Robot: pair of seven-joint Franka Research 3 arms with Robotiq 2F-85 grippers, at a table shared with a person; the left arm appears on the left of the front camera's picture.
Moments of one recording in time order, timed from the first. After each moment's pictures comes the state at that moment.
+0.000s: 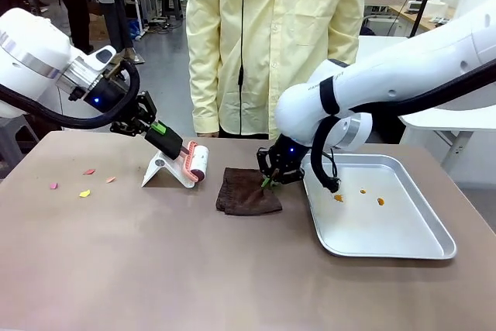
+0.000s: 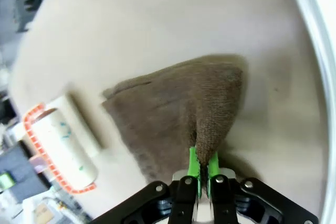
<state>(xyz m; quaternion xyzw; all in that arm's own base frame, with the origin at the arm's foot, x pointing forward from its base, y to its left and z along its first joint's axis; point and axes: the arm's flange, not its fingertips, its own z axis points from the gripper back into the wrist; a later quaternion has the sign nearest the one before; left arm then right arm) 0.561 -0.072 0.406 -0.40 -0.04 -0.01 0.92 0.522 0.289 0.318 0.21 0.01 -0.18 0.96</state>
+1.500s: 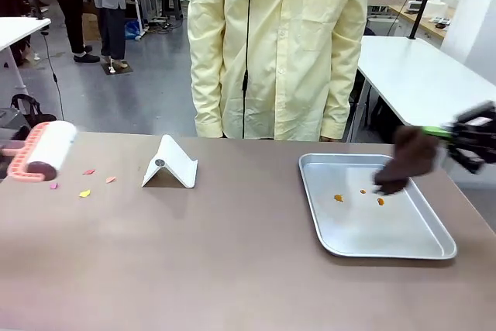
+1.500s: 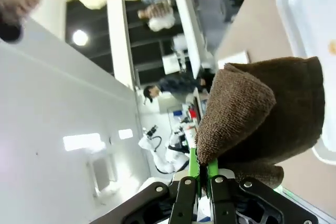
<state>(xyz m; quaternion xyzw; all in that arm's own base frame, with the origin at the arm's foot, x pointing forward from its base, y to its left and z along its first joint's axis) 0.302 0.215 0.406 -0.66 -0.11 0.02 0.75 0.333 -0.077 0.421 0.64 -0.11 -0.21 0.73</state>
